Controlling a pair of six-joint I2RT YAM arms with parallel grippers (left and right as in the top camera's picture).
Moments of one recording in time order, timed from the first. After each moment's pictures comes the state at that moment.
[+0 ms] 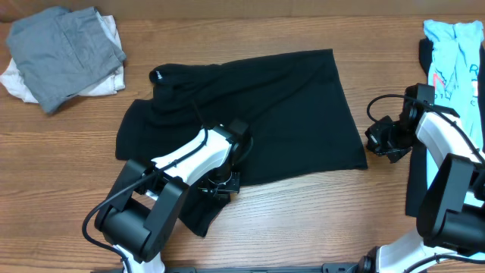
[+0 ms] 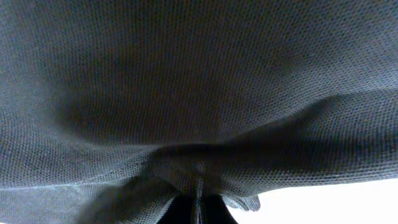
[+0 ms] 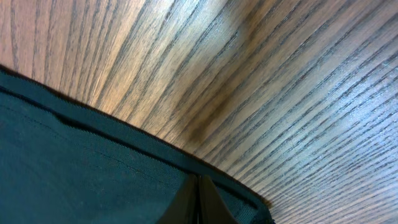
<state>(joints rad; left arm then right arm) -0.58 1.89 1.12 -1.05 0.10 -0.49 -0.27 1.81 1.12 -0.79 -0.22 0.70</state>
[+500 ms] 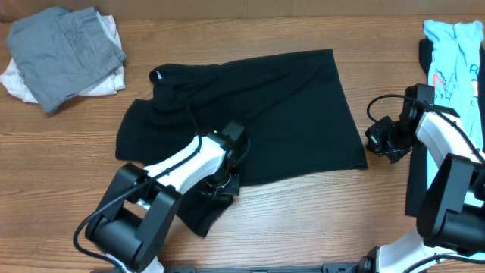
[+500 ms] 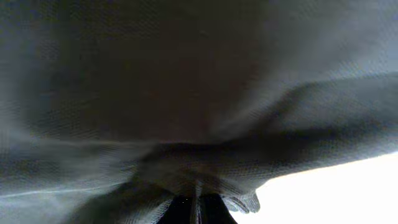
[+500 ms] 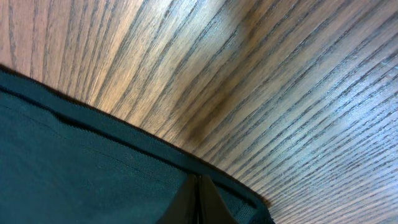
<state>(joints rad) -0.58 1.83 1.03 -0.93 0.16 -0.47 -0.27 1.81 1.12 -0.79 -0.22 0.69</state>
